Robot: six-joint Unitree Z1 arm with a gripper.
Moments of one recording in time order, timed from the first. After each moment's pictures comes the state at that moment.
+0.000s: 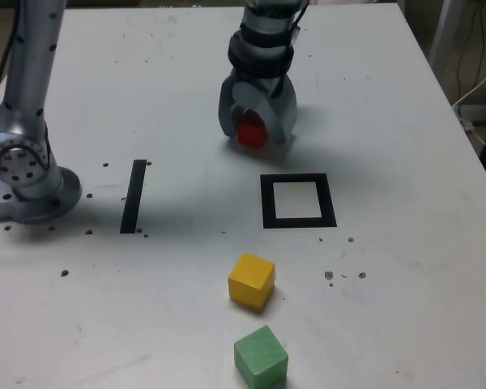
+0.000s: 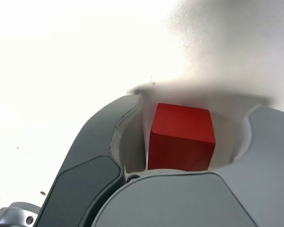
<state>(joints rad) 0.32 2.02 -1.32 1.01 0.17 0.66</state>
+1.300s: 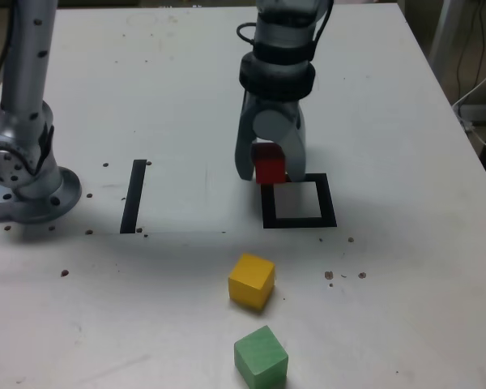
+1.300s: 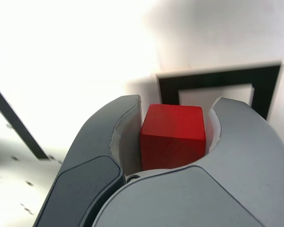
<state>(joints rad) 0.04 1.98 -1.40 1.13 -0.03 0.13</state>
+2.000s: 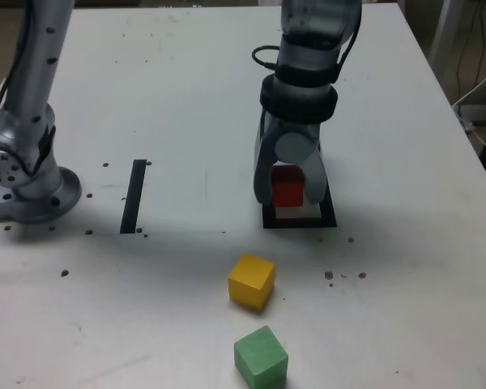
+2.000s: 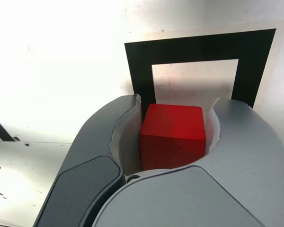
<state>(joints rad) -0.01 2.07 -1.47 1.13 -0.08 0.05</state>
